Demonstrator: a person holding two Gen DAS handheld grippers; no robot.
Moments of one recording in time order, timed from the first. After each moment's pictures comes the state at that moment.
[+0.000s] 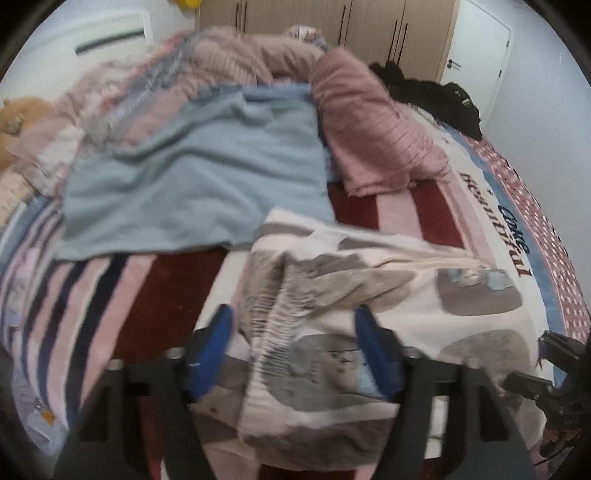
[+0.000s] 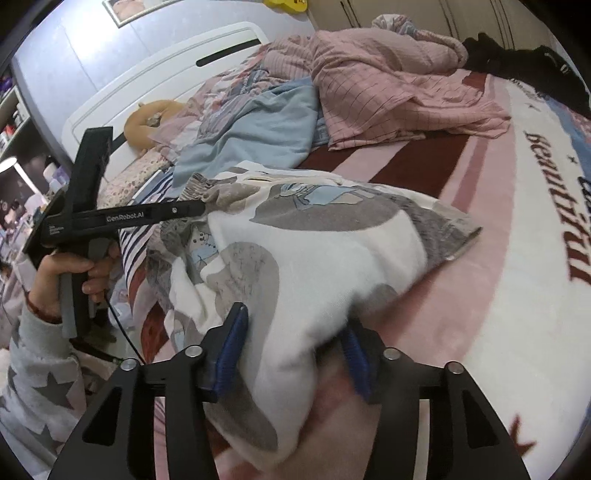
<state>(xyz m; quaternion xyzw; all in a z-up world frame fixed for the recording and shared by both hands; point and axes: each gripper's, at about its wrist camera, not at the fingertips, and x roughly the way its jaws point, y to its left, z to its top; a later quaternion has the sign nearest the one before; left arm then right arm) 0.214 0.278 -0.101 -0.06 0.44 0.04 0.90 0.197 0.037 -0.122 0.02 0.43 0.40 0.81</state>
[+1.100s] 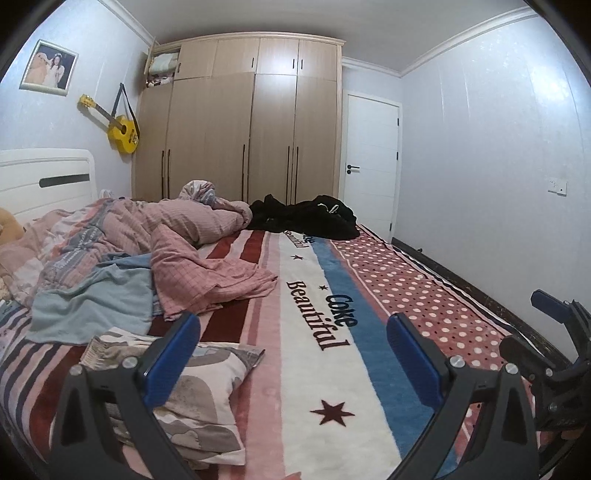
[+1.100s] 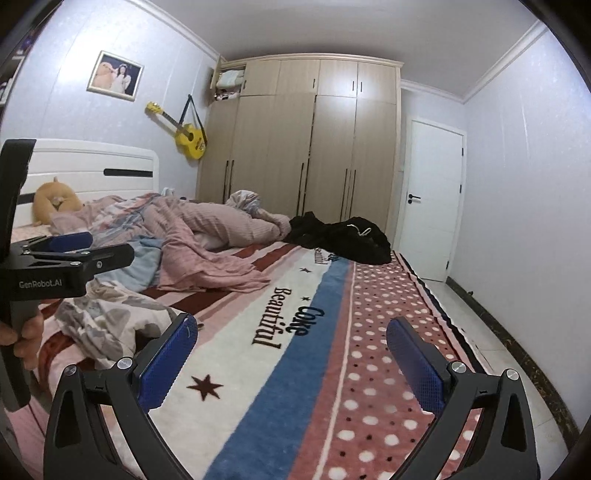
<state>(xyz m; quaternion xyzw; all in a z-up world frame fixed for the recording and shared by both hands) 0.071 0.031 0.003 -0.02 0.16 -0.08 0.98 0.012 -0.182 0.000 -0.06 0.12 0.09 0.99</state>
